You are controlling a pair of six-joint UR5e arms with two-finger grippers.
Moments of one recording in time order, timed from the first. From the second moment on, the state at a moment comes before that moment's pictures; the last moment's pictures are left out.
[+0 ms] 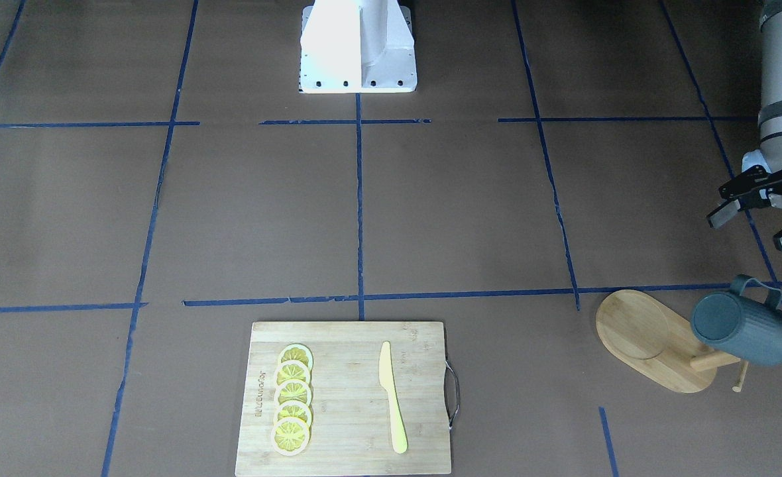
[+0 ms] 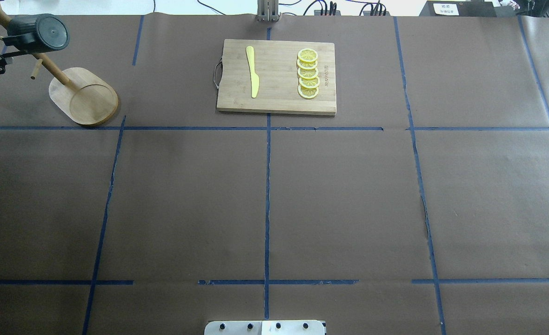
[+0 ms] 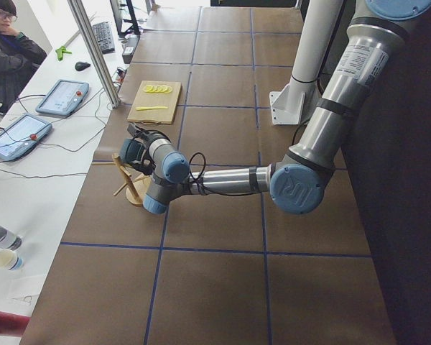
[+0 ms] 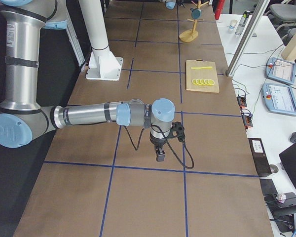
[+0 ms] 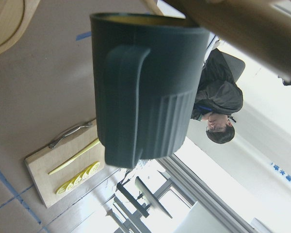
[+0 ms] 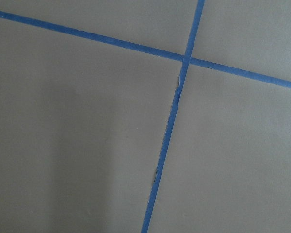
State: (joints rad) left arm -1.26 -1.93 -1.15 -3.68 -2.26 -2.86; right arm 1.52 -1.70 1.84 -1.72 2.31 -0.19
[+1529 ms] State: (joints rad) left arm -1.43 -1.87 -1.20 -2.96 -2.61 -1.05; right arm 1.52 -1.70 1.84 -1.72 2.31 -0.19
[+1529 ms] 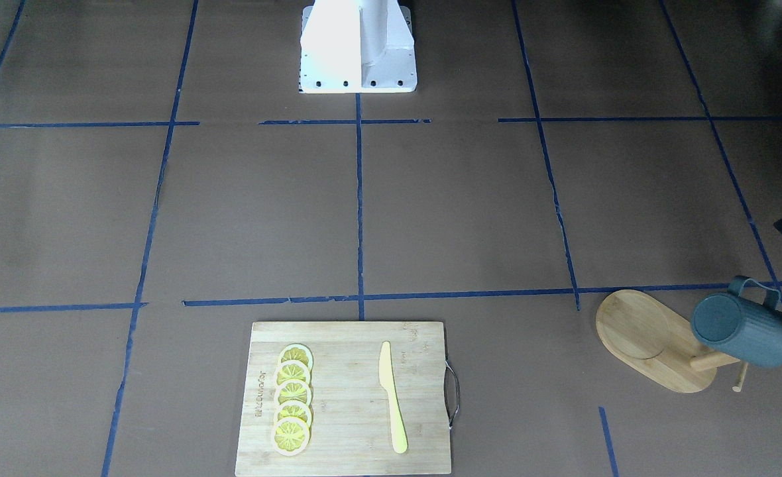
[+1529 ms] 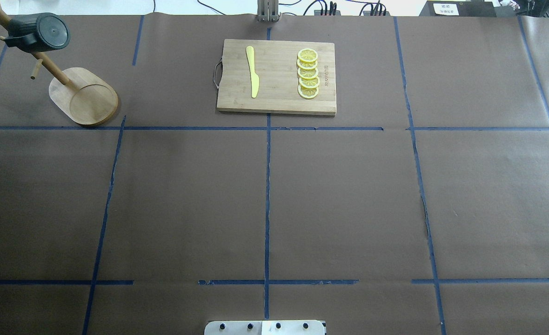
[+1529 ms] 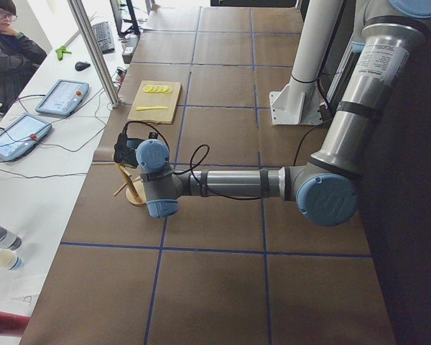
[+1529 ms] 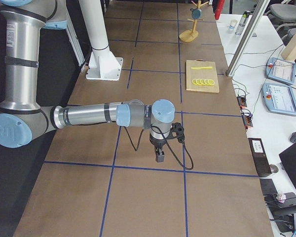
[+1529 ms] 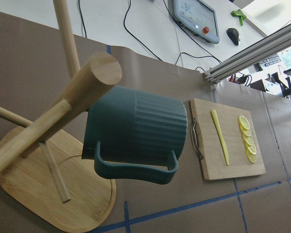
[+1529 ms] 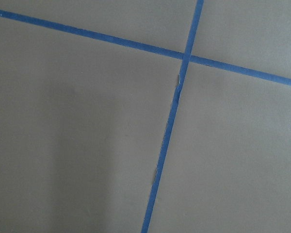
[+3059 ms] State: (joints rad) left arm -1.53 -1.77 -1.34 -1.75 -2.32 0.04; right arm 1.52 -1.70 1.83 -1.72 2.31 -0.19
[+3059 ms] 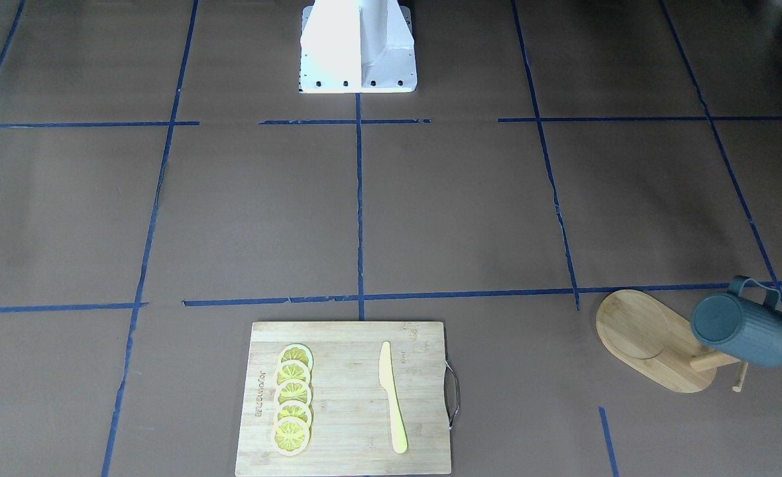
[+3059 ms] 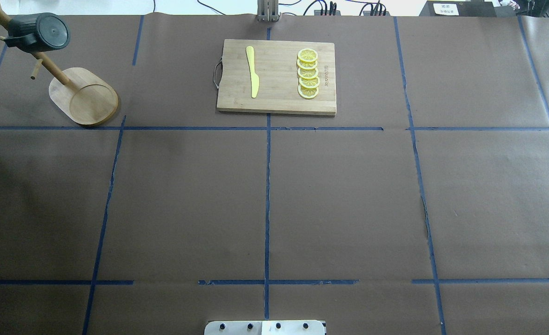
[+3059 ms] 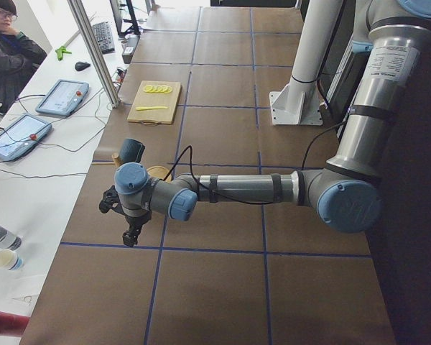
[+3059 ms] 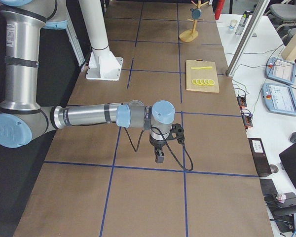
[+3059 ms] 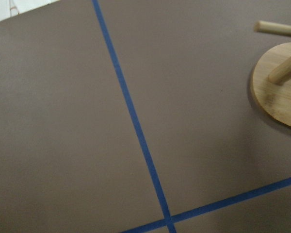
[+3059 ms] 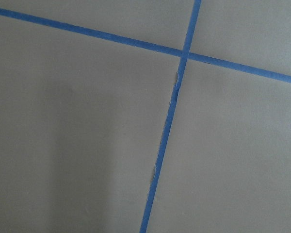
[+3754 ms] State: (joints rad) left arm -1.56 -1.53 -1.72 -1.43 -2.32 0.03; right arm 1.52 -1.70 1.83 -1.72 2.31 -0.19
